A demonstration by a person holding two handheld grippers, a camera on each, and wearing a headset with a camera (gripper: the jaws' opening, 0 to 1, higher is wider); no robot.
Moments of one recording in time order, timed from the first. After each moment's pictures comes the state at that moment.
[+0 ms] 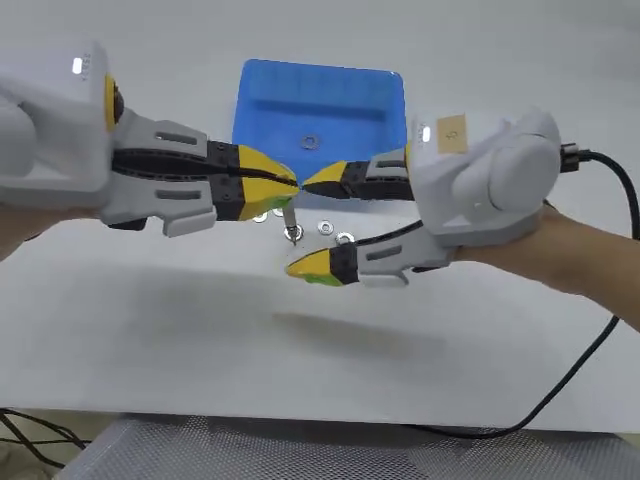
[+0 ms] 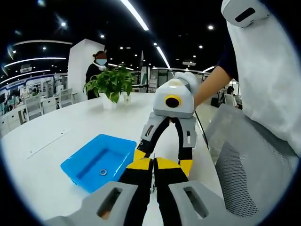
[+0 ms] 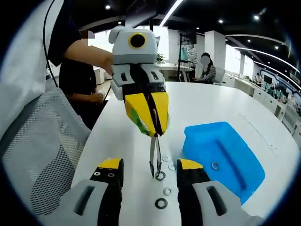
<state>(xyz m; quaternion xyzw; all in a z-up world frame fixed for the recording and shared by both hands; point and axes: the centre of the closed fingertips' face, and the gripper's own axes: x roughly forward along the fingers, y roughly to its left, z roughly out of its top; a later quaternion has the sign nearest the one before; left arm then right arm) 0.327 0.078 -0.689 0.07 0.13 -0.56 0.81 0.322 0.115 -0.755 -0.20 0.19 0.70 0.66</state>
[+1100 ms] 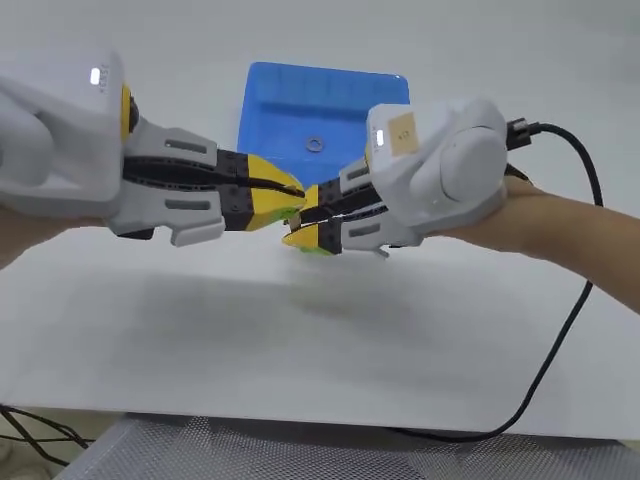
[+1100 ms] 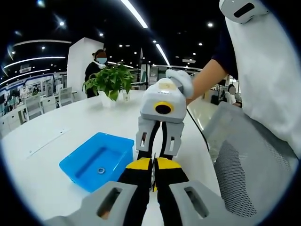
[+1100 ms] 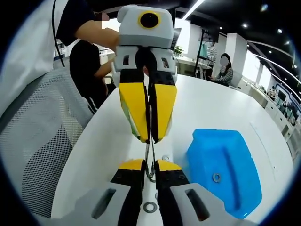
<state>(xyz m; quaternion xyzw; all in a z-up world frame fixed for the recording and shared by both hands) 0.325 0.082 -0.693 0.07 0.14 -0.56 0.81 0.321 0.121 -0.769 -0.28 0.17 0.74 0.59</state>
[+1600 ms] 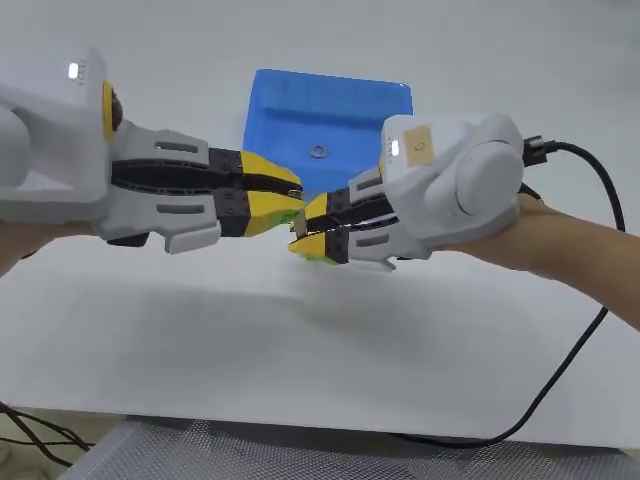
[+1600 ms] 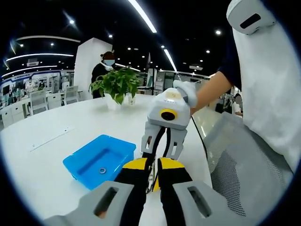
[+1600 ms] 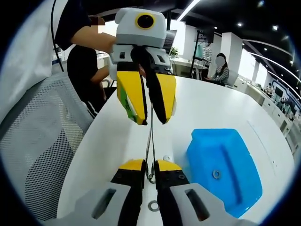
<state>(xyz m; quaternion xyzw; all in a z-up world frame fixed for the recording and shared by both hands) 0.322 0.090 -0.674 0.04 0.13 -0.54 0.83 0.320 0.116 -0.759 -0.26 0.17 0.73 0.61</state>
